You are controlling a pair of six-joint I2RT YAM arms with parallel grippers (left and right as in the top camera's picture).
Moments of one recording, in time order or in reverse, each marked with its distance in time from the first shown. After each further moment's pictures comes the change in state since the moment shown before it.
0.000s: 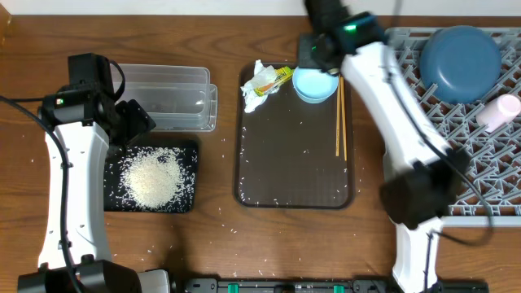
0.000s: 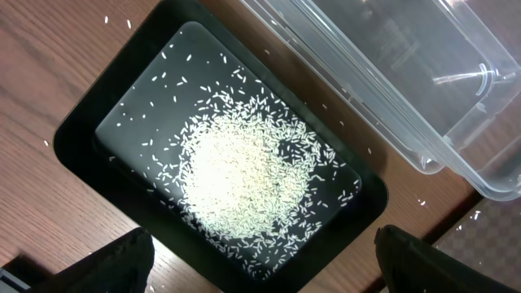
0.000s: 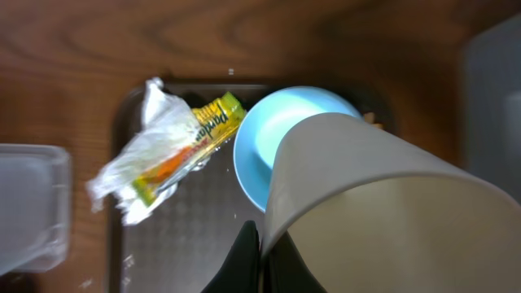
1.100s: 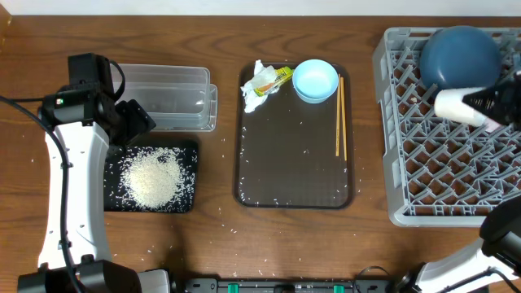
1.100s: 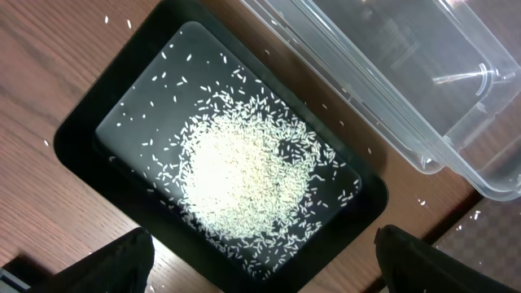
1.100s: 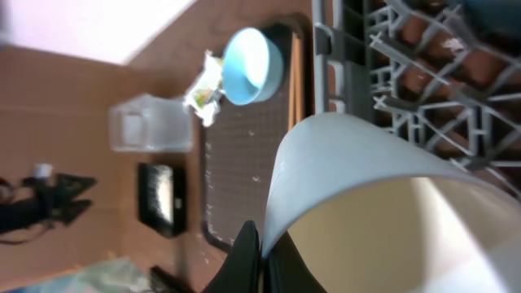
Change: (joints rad) left arm 0.000 0.000 0.000 0.000 0.000 0.000; right arm -1.031 -0.230 -0.396 -0.393 -1.061 -0.817
